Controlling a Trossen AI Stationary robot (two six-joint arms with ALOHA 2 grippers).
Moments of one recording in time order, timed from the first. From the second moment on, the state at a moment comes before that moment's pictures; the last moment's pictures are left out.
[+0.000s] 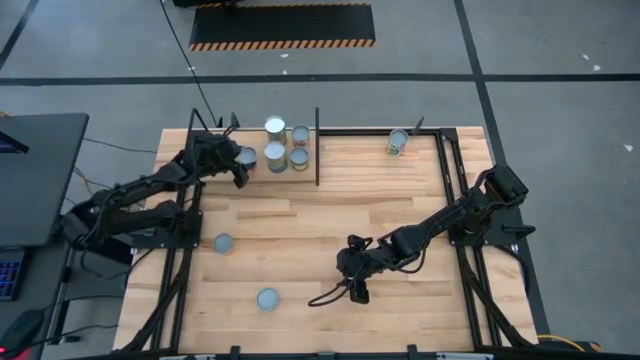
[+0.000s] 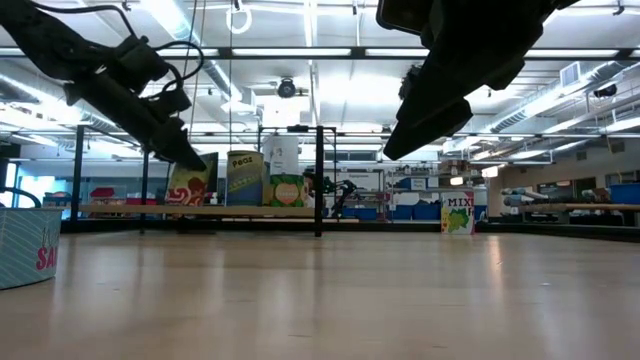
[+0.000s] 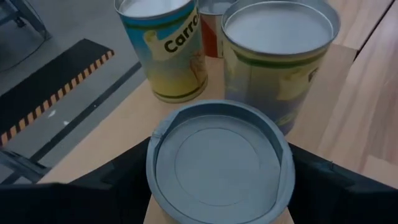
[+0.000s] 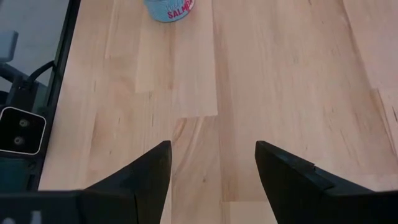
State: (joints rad) left arm 0.85 0.97 0.37 0.02 0.11 0.25; right arm 0.42 1.73 1.04 -0.16 0.14 0.47
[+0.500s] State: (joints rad) left arm 0.85 0.97 0.37 0.05 0.13 0.26; right arm 0.42 1.73 1.04 -0.16 0.14 0.47
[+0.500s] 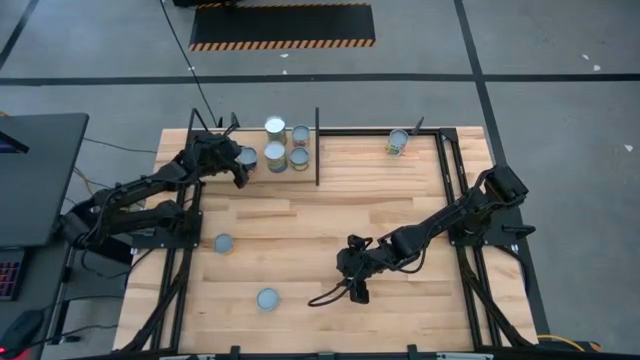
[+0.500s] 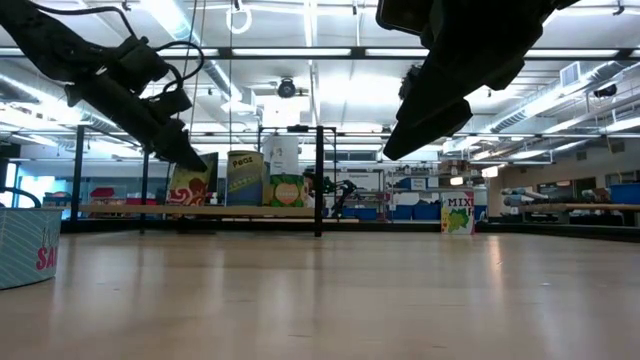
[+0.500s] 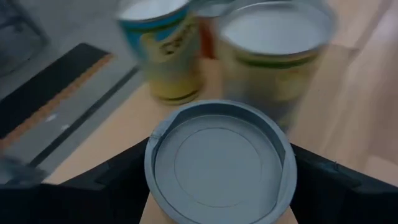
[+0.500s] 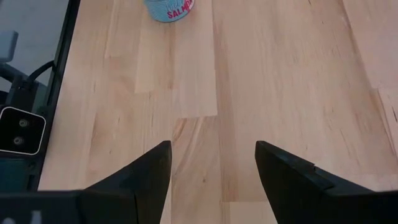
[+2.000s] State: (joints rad) left arm 0.80 0.97 0.37 0.10 0.04 0.31; right arm 0.42 1.73 1.04 -0.16 0.14 0.45
